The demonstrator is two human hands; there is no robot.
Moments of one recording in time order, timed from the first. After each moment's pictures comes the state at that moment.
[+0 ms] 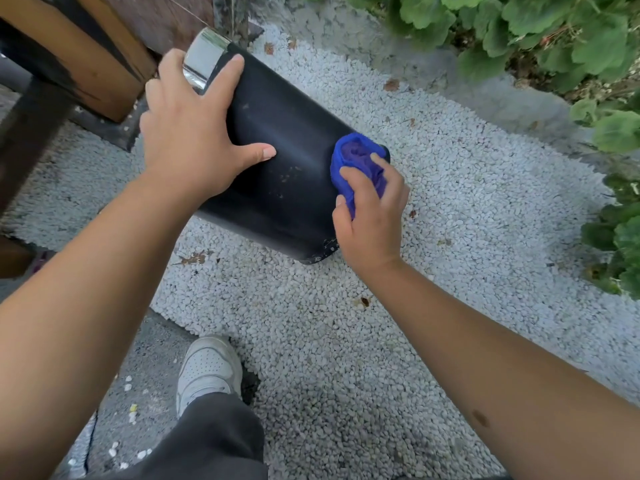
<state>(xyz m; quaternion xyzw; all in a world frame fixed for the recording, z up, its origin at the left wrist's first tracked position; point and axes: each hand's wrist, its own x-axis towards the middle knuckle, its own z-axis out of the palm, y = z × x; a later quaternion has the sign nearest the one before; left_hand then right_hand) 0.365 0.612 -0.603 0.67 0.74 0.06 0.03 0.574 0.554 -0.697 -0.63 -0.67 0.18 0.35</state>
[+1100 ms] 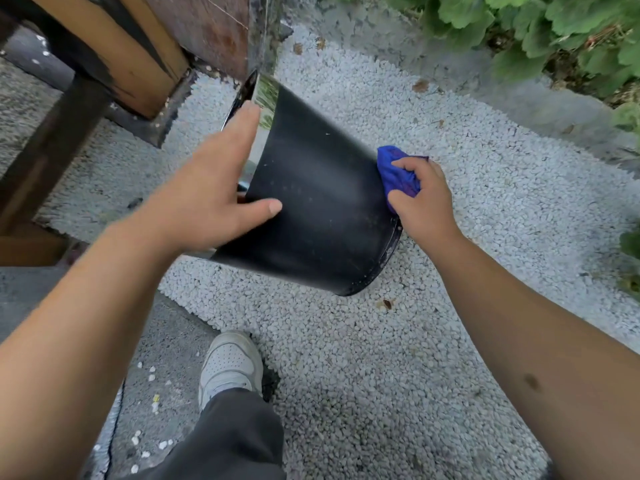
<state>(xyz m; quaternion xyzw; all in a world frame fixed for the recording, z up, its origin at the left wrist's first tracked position) 0.325 0.559 -0.593 0.75 0.62 0.06 0.25 0.611 0.598 -0.712 -0.65 -0.55 0.42 0.30</state>
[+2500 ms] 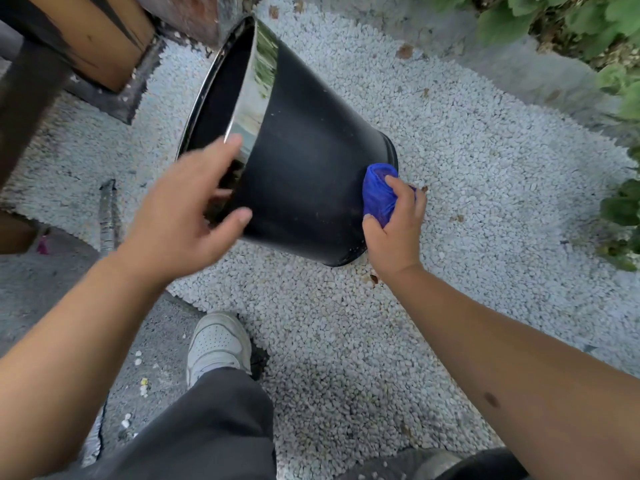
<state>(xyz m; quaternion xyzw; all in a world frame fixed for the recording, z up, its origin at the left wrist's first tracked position) 0.325 0.505 -0.634 0.79 0.56 0.20 0.16 0.597 0.513 -0.736 -0.69 -0.51 0.39 0.33</state>
